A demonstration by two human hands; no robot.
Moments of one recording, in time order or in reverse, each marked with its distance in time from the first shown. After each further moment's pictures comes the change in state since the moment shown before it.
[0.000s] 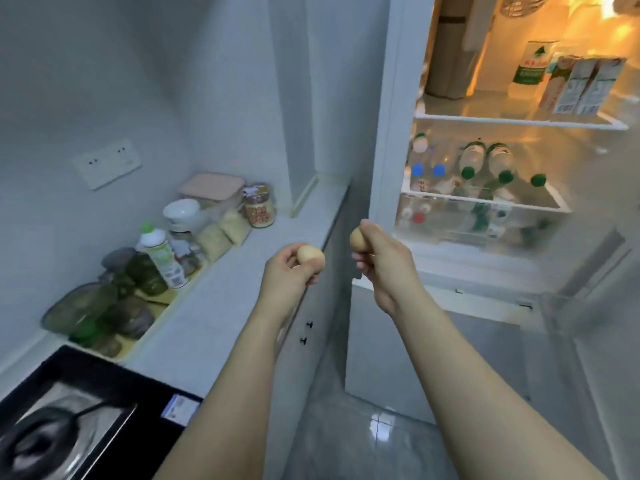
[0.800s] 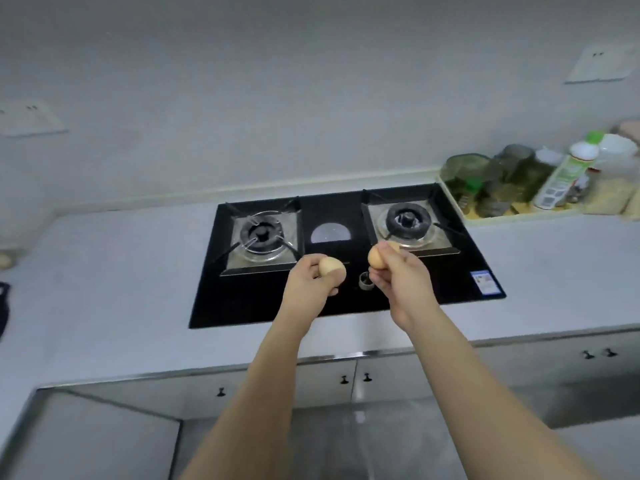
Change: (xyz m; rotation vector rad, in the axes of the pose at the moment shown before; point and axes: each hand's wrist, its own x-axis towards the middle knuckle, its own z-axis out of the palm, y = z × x) left_hand -0.438 -0.080 -0.284 -0.105 1.091 -0.200; right_hand -0.358 0.229 0.195 -0.303 -0.990 0.530
